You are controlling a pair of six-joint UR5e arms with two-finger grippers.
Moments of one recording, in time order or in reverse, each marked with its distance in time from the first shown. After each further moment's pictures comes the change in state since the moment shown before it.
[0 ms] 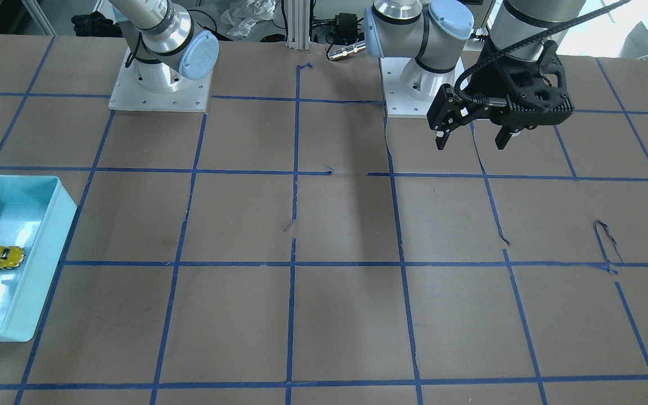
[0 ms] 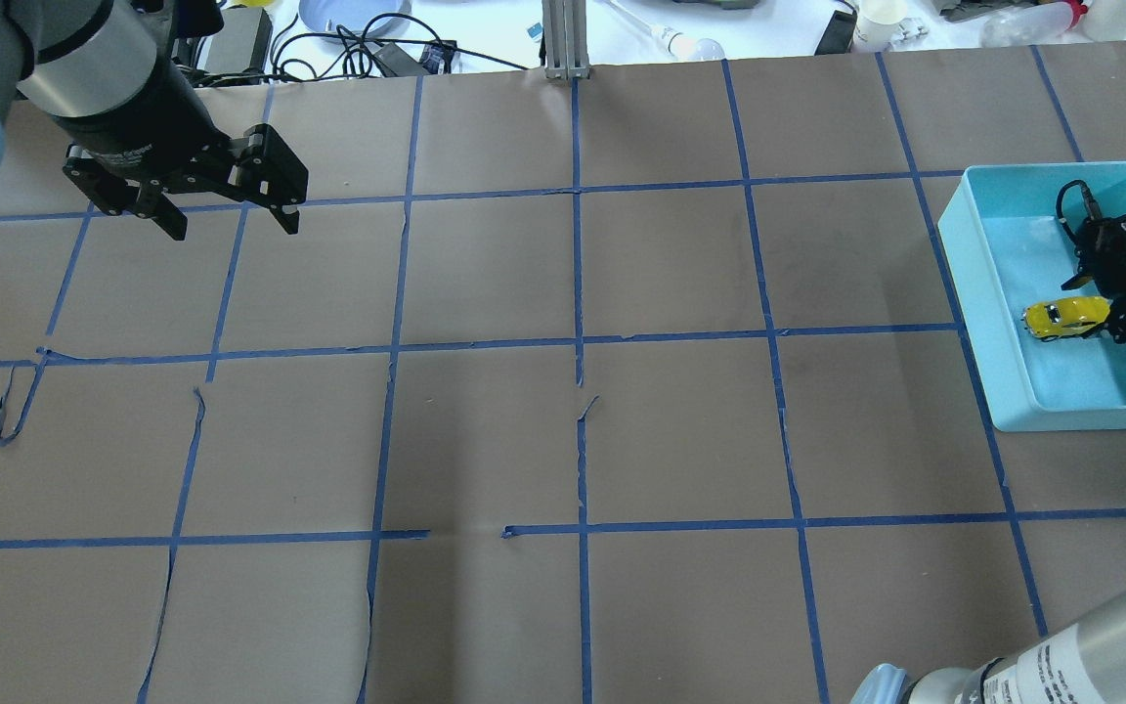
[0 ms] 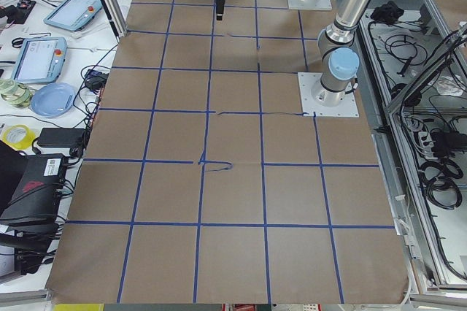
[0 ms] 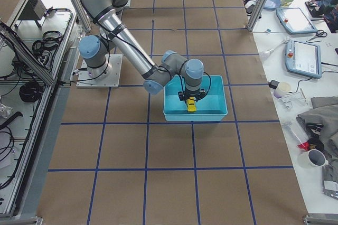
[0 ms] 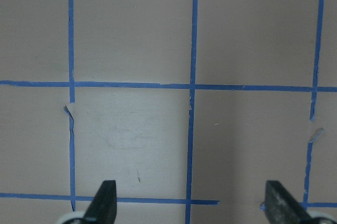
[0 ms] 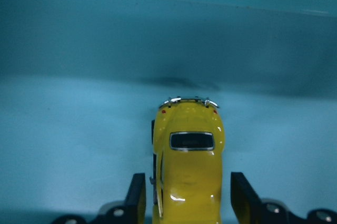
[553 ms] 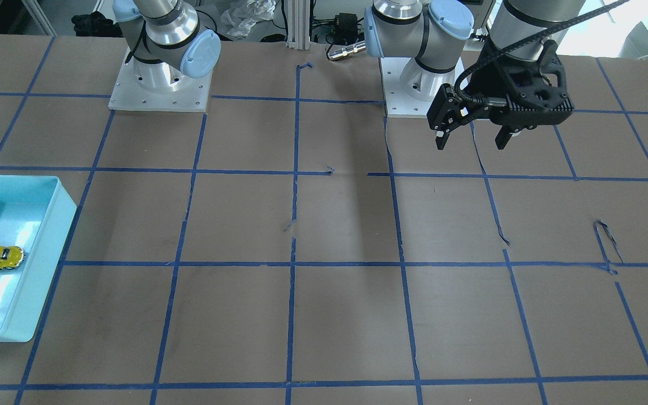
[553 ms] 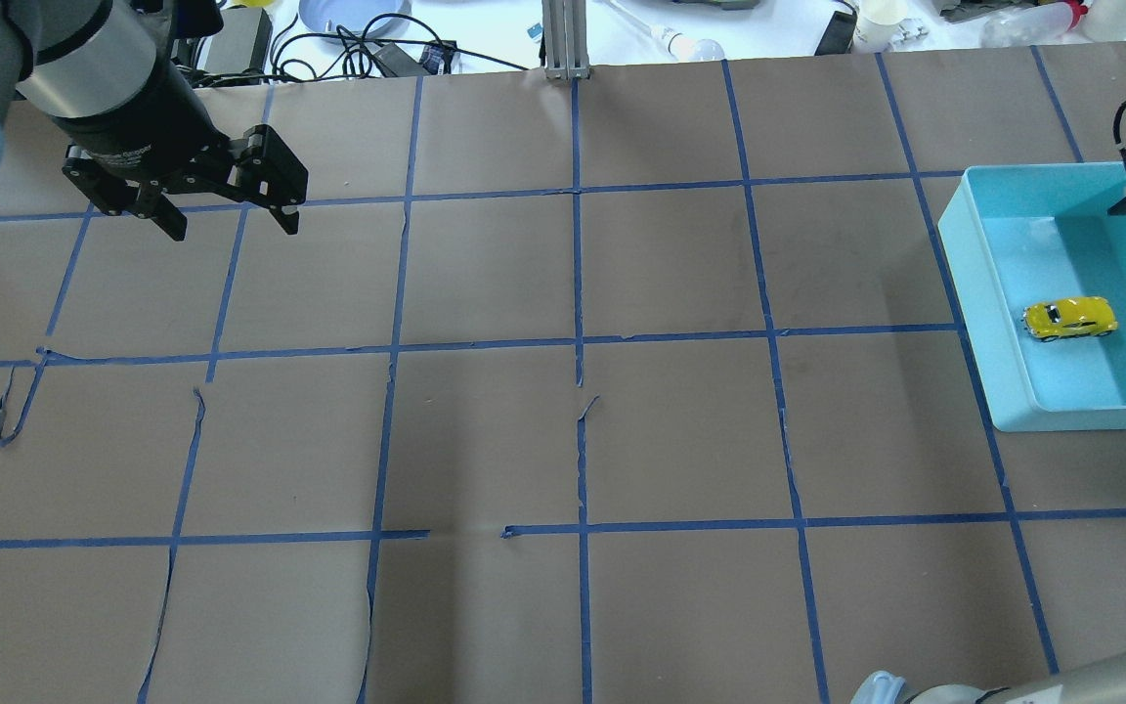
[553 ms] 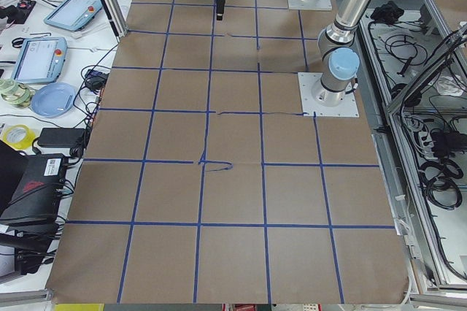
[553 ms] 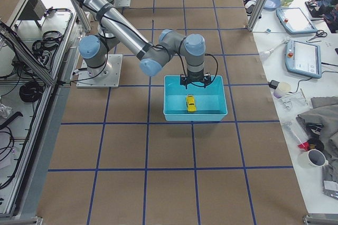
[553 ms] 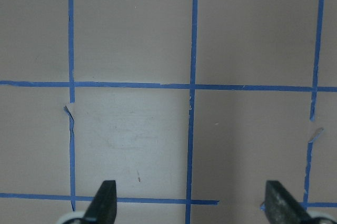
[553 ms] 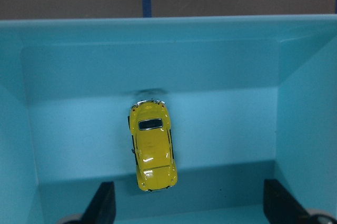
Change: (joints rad) left arm 0.000 0.000 0.000 0.000 0.000 0.001; right arm 0.053 -0.198 -0.081 0.193 0.007 0.204
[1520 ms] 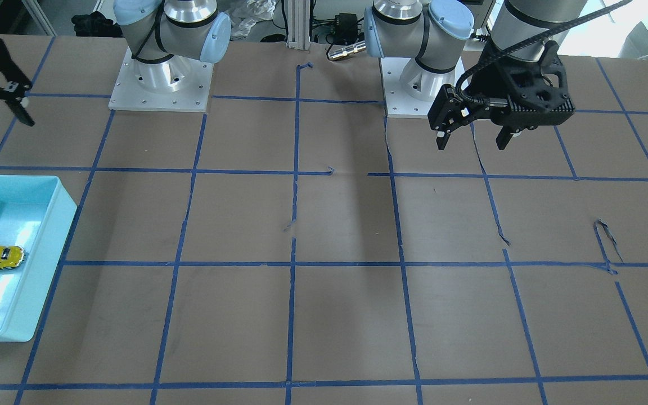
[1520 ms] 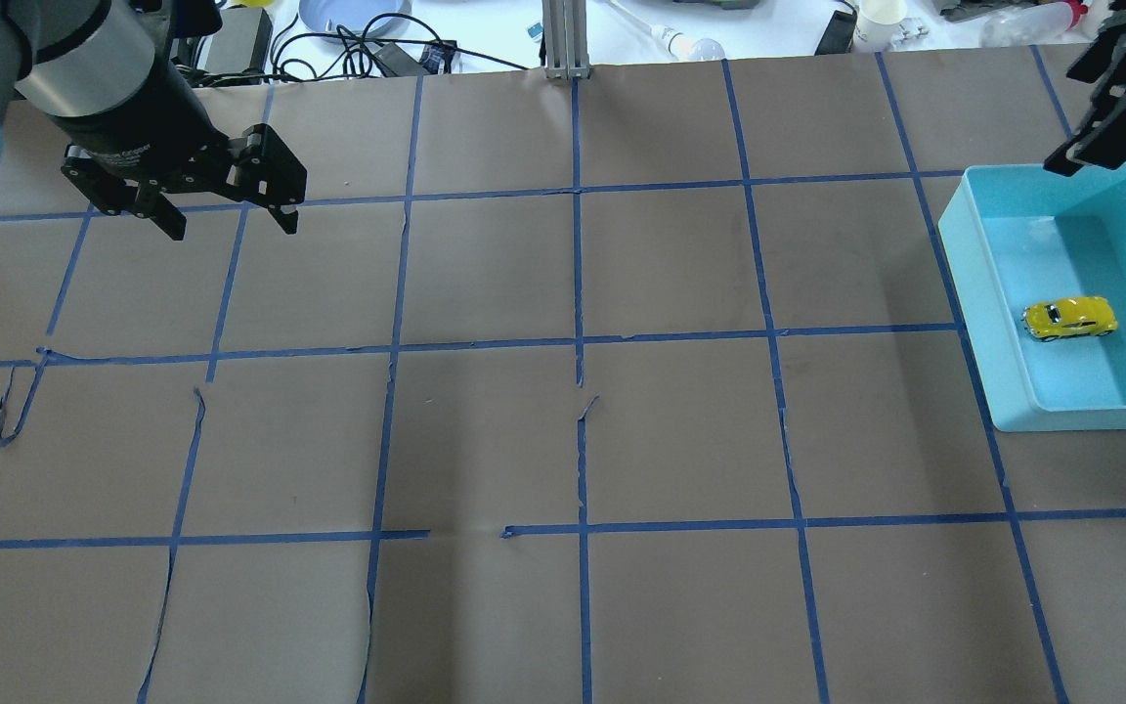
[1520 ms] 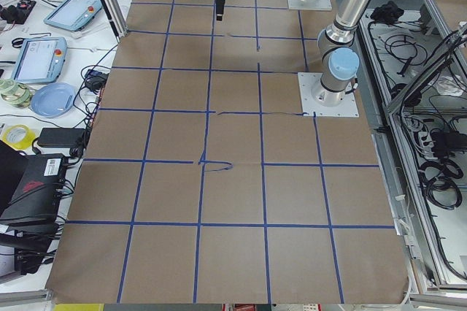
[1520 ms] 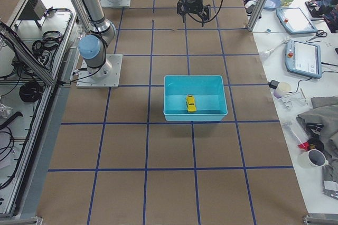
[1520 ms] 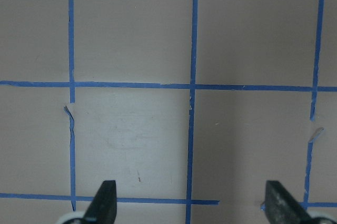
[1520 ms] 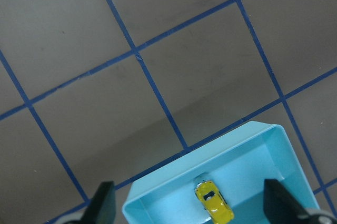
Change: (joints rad) left arm 0.002 0.000 0.000 0.000 0.000 0.001; right arm 0.361 -0.207 -0.287 0.523 -0.029 0.796
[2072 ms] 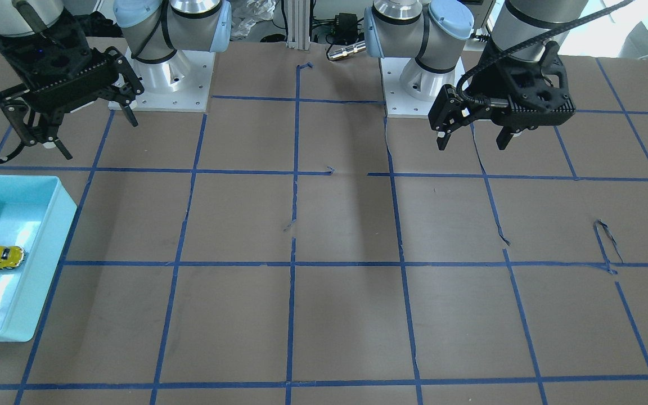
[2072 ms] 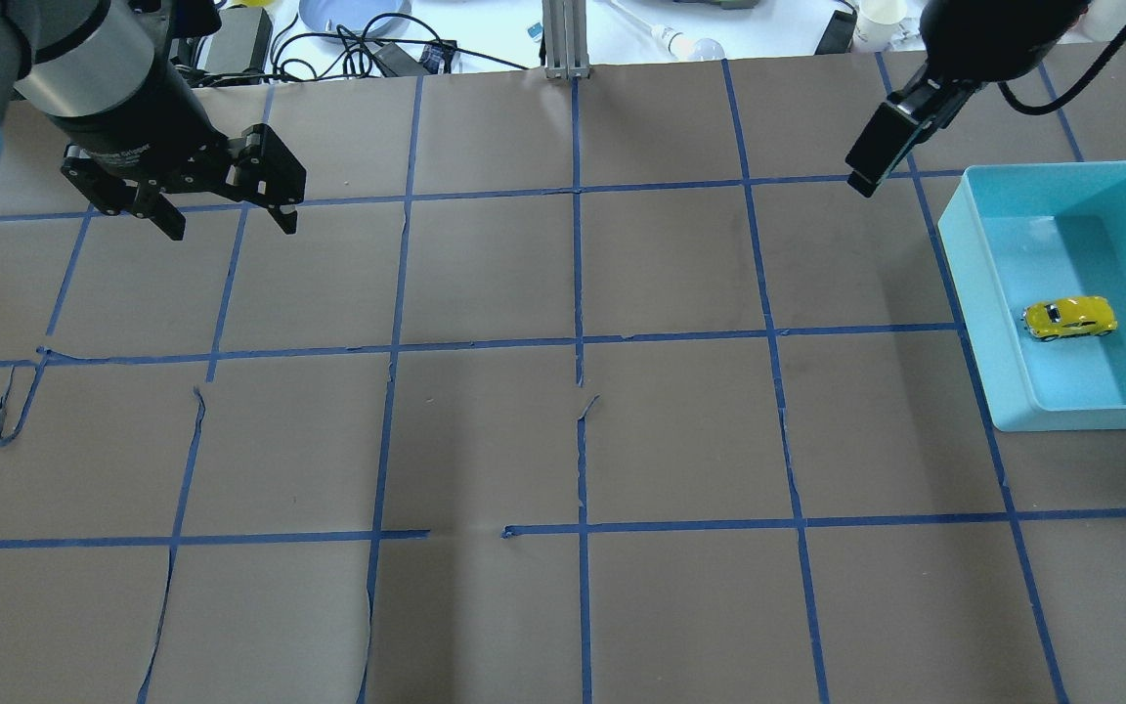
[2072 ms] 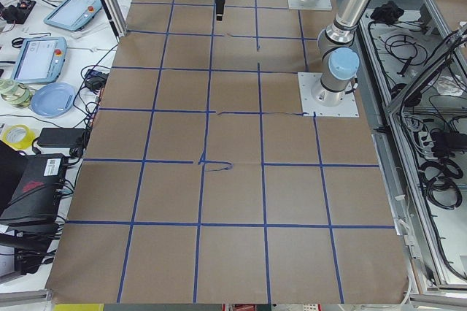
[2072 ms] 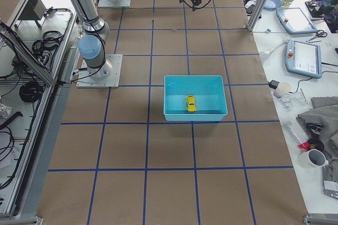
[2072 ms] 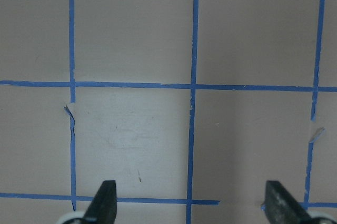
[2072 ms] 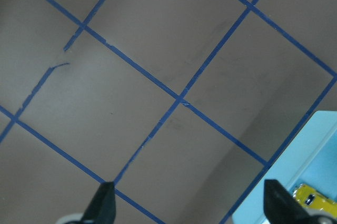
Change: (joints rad) left arm 0.002 0.000 0.000 0.000 0.000 0.000; right arm 0.219 0.010 0.003 0.014 -0.011 0.660
